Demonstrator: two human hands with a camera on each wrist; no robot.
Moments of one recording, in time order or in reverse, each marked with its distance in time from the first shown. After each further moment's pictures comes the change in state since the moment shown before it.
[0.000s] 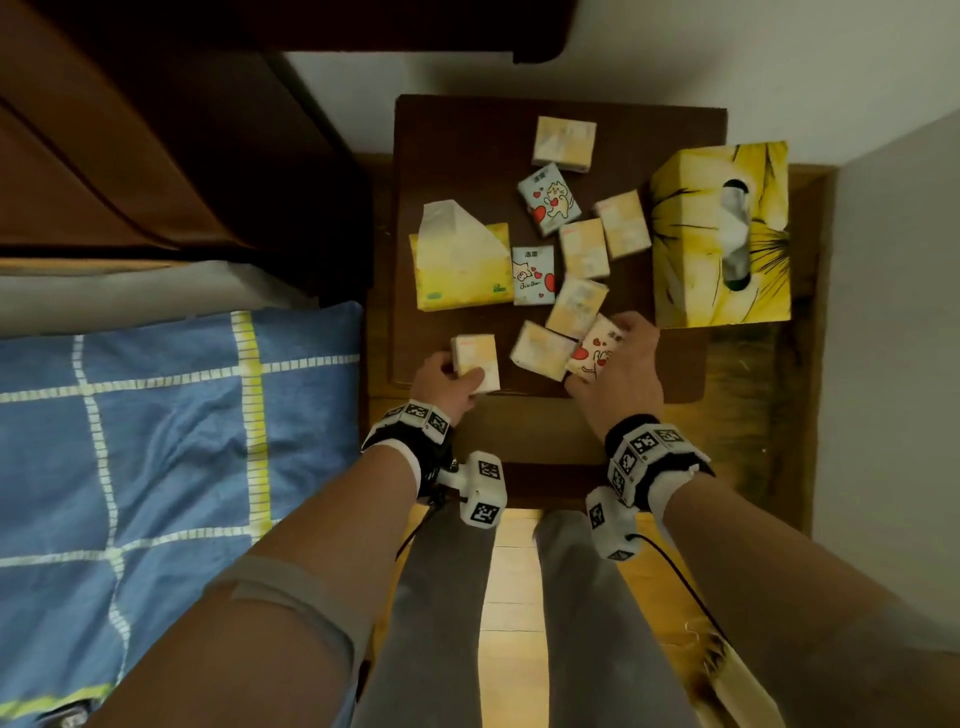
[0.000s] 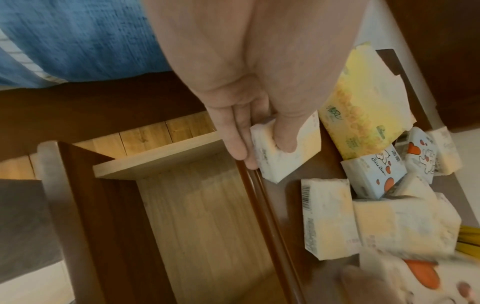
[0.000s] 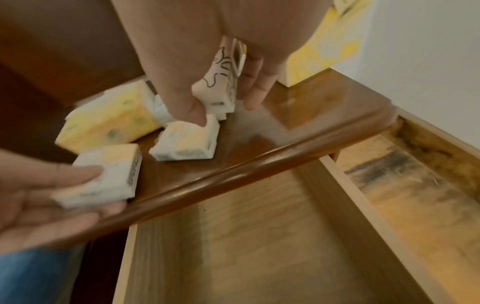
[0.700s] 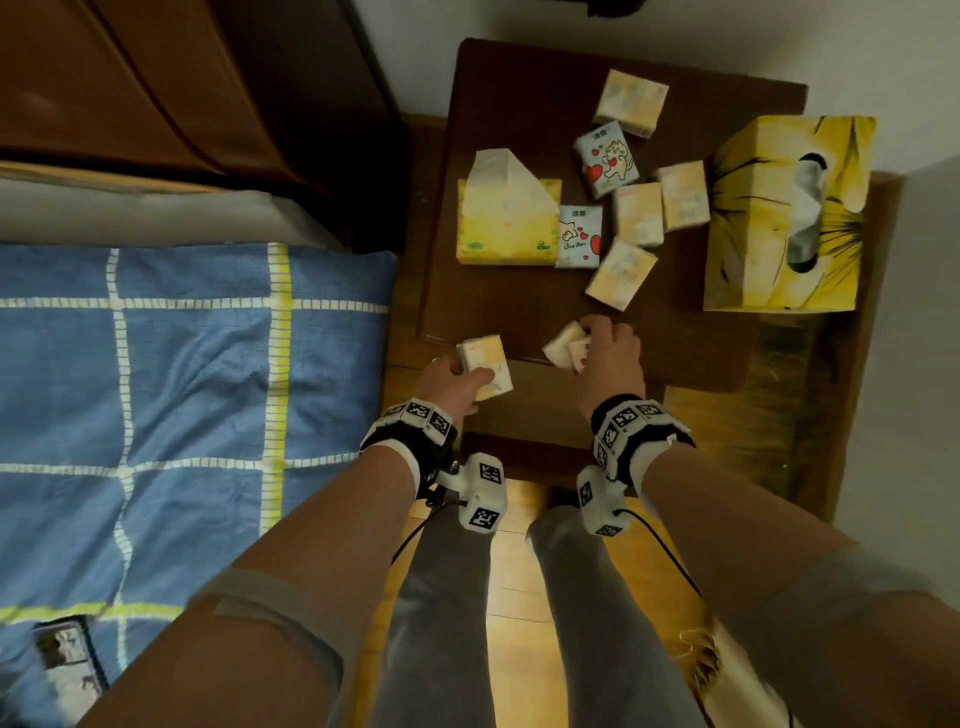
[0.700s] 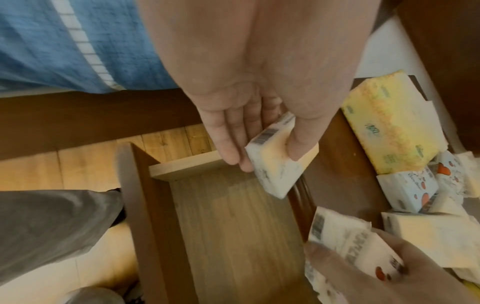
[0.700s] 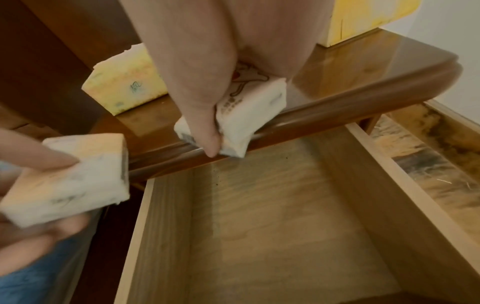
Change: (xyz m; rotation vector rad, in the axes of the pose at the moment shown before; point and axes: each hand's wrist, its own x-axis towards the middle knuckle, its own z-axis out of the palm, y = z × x) left_hand -0.011 -0.060 -0.019 -0.110 -0.004 -0.067; right_hand -0.013 -0.005 0.052 -0.250 -0.268 -0.085
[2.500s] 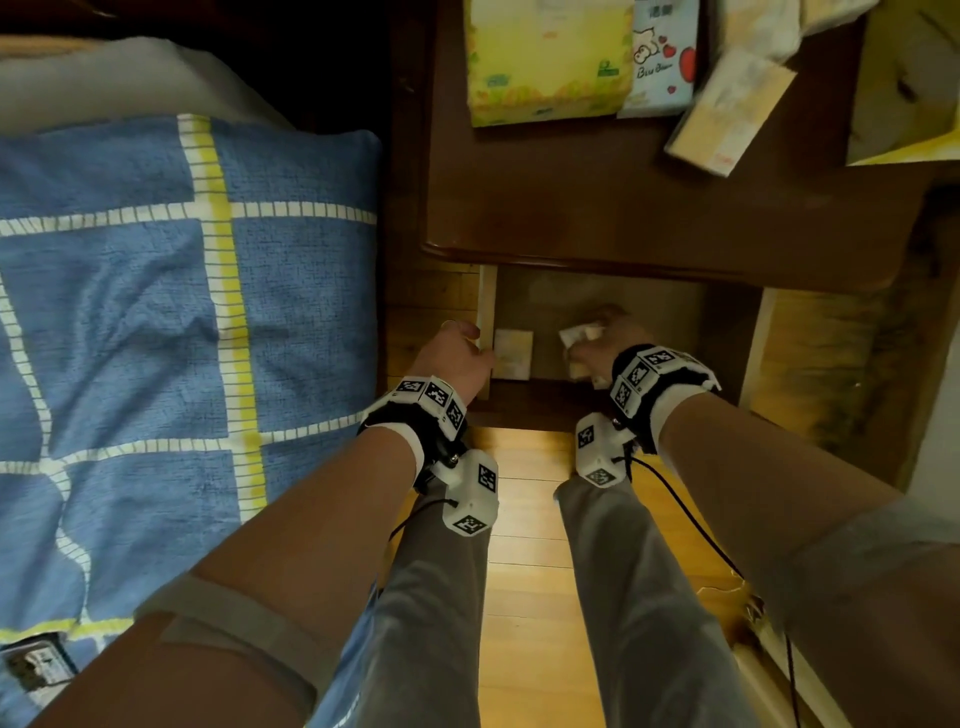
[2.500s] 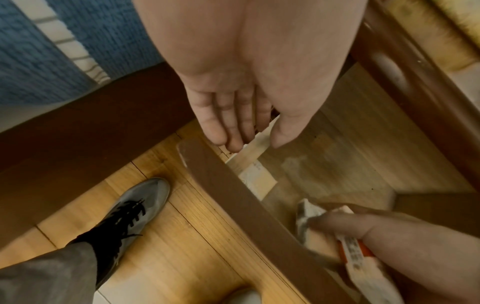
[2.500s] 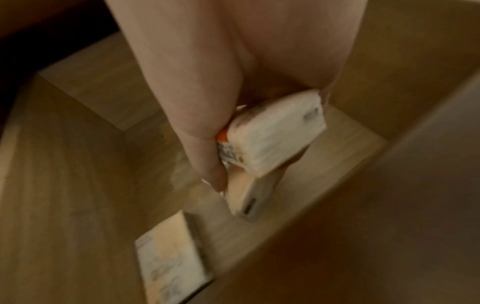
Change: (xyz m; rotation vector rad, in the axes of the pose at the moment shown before) left_hand 0.074 -0.083 -0.021 0.654 0.013 0.214; right_hand 0.036 0.049 0.139 0.113 -0.389 0.355
